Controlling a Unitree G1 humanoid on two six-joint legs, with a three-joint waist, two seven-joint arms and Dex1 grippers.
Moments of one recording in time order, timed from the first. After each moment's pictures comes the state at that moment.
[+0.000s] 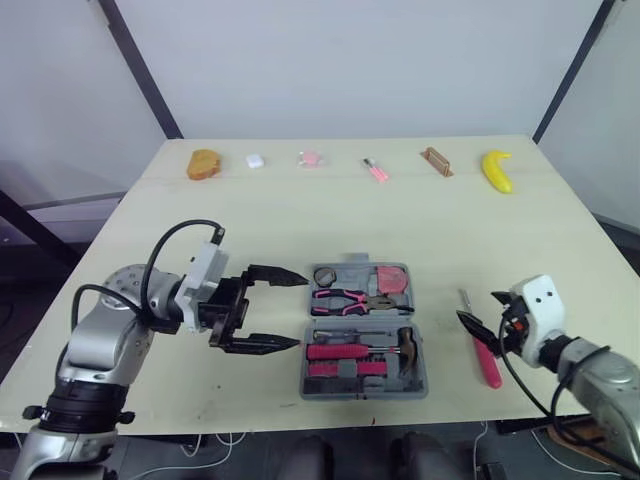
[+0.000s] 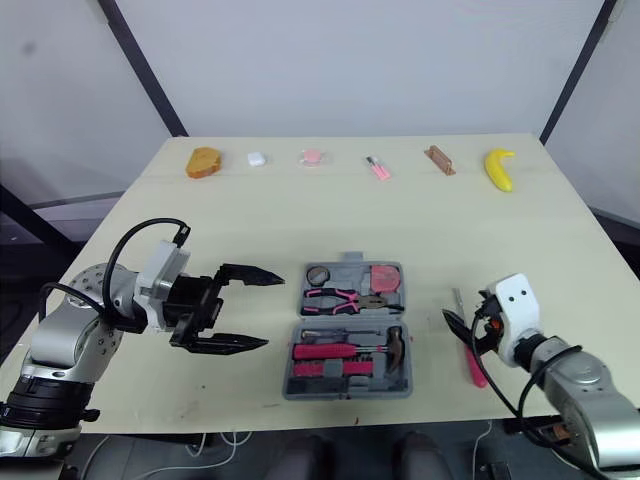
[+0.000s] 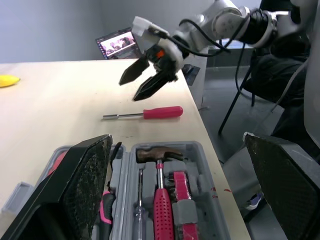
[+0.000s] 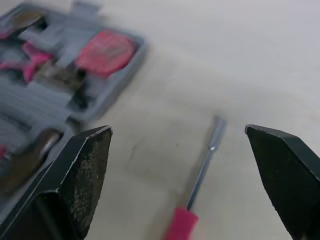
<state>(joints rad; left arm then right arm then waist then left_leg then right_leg) -0.29 0.79 0.08 -0.10 -0.65 0.20 -1.54 0.03 -0.73 -0.16 -0.37 0.38 0.63 0.75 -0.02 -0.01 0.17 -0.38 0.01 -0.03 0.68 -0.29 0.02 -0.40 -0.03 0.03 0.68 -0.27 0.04</state>
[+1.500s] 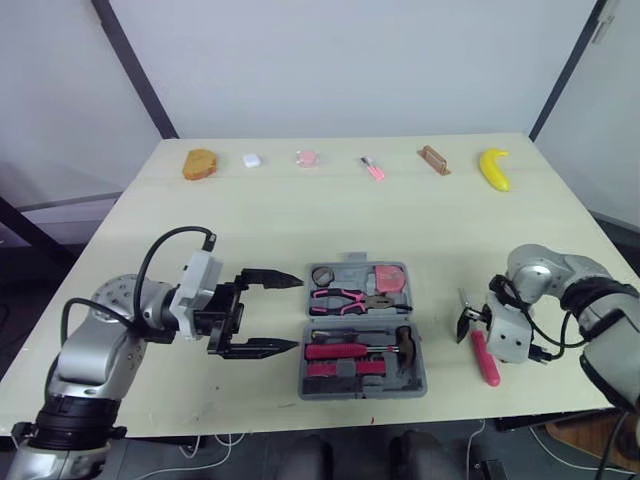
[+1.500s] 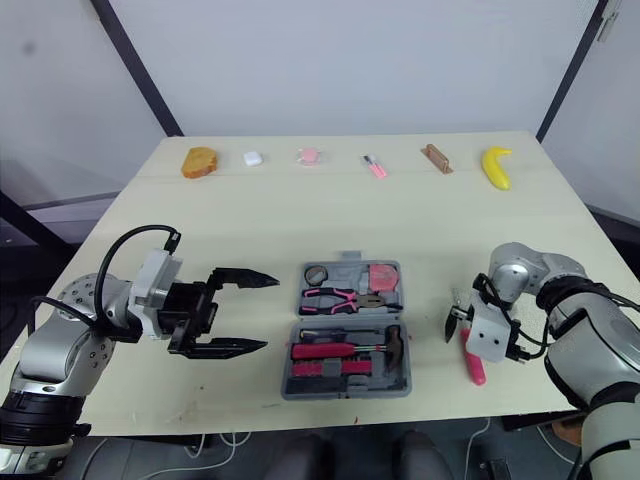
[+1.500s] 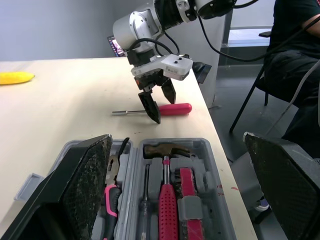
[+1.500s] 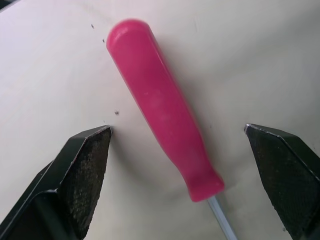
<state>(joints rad) -0.21 0.82 0.12 -0.17 -0.65 0.19 -1.48 -1.04 -0.68 0.78 1.16 -0.49 -1.34 1.35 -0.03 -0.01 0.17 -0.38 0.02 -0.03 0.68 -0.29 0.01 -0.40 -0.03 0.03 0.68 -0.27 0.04</state>
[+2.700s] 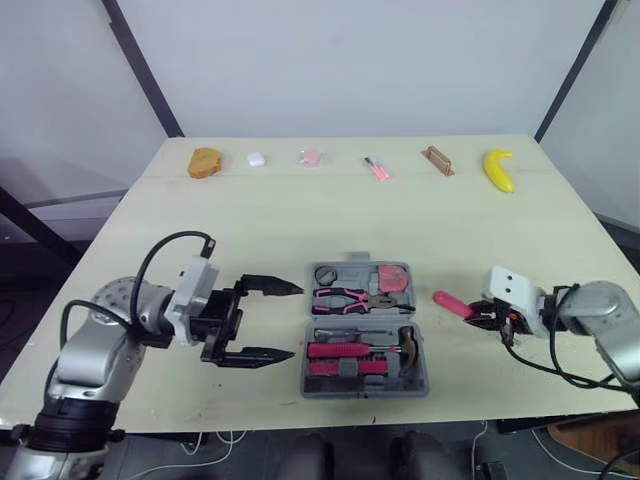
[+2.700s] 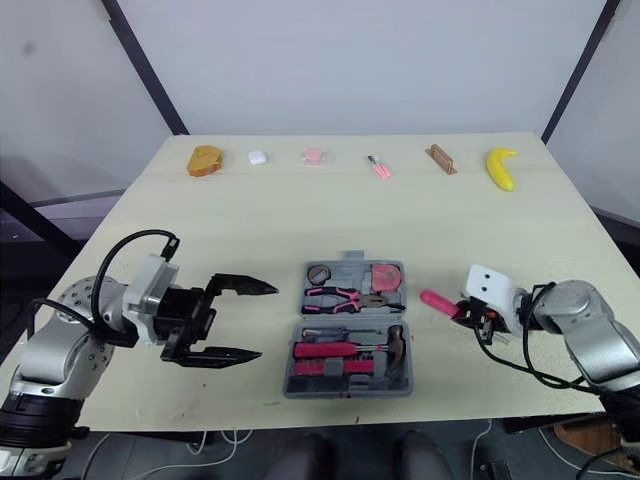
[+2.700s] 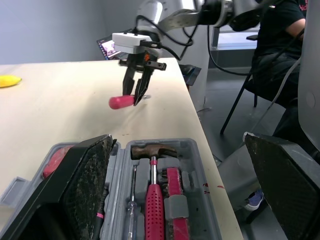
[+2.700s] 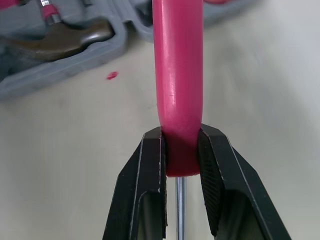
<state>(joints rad) -0.20 0.82 0.11 -0.16 -0.67 0.17 -1.53 -0.24 -0.85 0.08 -0.29 0.13 0.77 0.98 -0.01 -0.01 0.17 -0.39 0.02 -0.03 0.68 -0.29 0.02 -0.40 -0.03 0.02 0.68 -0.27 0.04</state>
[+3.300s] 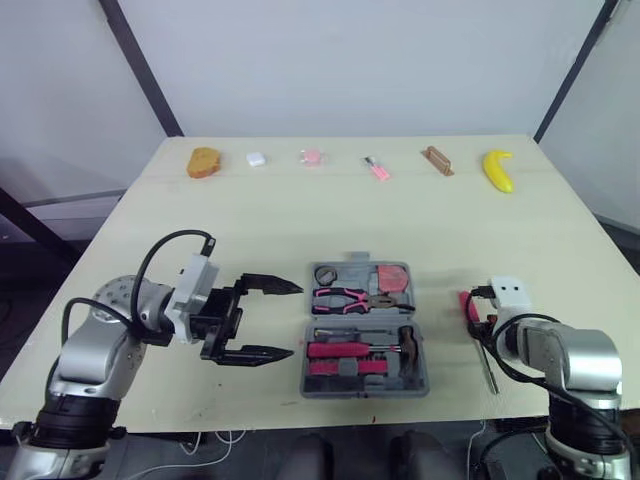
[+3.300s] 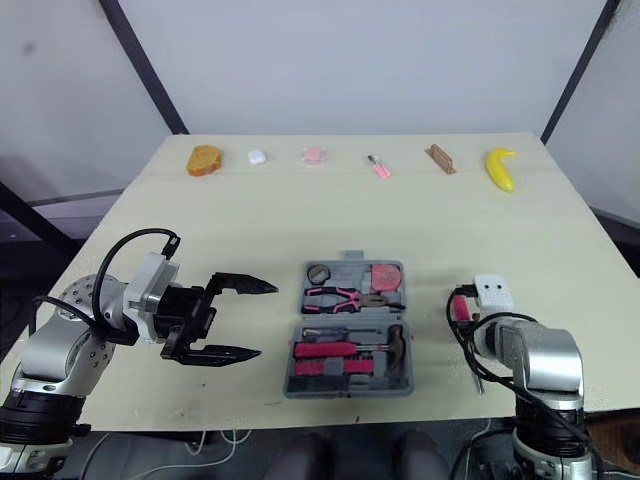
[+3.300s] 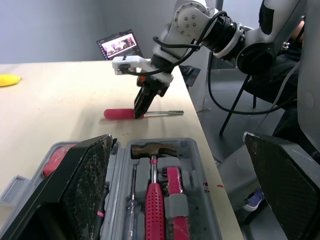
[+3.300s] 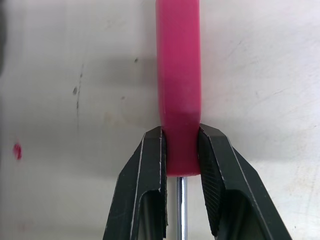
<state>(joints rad) -0.21 0.82 0.11 -0.14 -0.67 0.18 -1.54 -0.30 -0.24 -0.19 -0.42 0.03 1.57 0.31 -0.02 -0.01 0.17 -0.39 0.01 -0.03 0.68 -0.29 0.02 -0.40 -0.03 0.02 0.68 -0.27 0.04</state>
